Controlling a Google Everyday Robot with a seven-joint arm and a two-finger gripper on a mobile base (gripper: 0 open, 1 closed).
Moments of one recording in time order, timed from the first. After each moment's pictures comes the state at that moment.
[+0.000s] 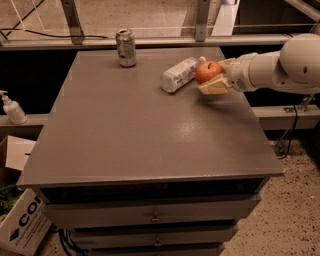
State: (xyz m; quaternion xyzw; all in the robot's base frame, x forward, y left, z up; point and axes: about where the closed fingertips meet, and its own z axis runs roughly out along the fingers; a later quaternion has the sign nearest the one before) arm 0.701 -0.171 0.861 -0.45 0.74 0.08 0.49
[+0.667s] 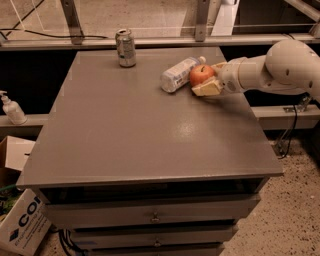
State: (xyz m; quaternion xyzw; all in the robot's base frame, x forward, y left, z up) arm 0.726 -0.157 0.836 -0.45 0.74 0.09 0.49
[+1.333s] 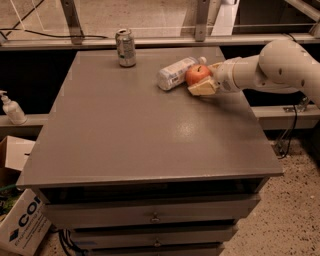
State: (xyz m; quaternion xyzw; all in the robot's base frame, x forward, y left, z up) arm 0.732 -0.144 0.829 -0.44 0.75 0.10 0.48
